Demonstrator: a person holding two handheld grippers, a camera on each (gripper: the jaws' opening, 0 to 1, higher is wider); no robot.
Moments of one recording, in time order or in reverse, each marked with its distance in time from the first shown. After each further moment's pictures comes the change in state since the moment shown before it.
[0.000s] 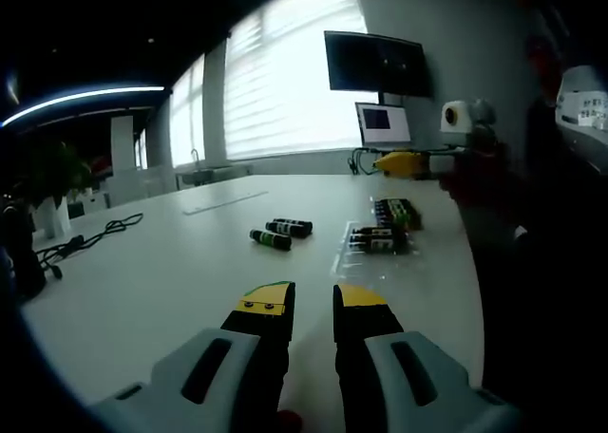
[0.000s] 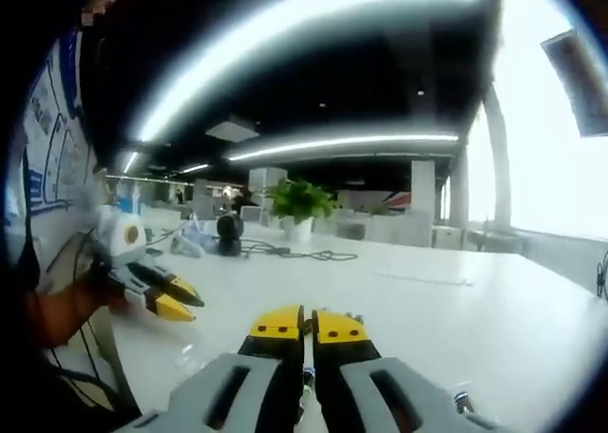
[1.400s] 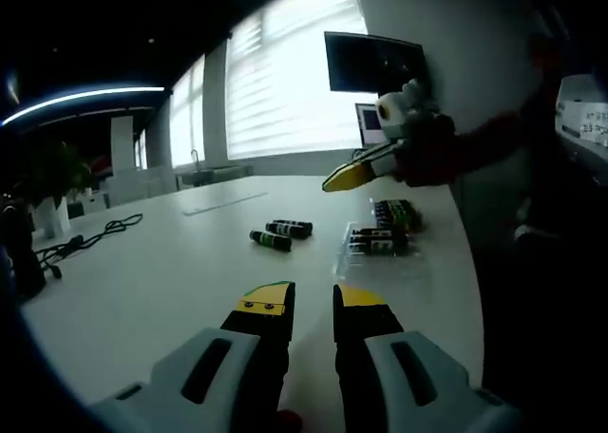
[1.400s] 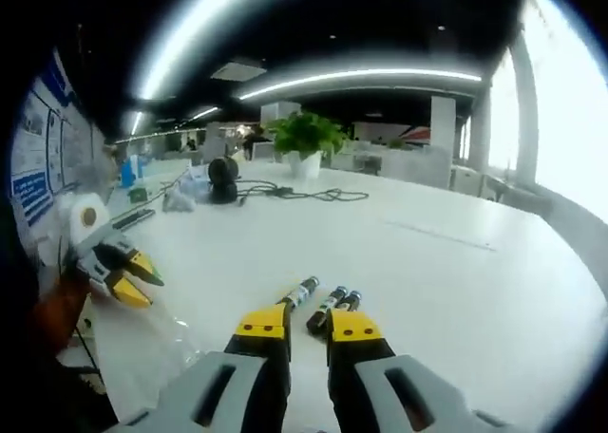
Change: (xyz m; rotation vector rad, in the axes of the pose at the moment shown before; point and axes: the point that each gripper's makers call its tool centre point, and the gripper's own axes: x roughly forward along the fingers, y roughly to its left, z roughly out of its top) left arm 0.001 0.000 0.001 -0.002 -0.005 -0.004; right arm 0.072 -0.035 -0.039 0.017 0.357 0.067
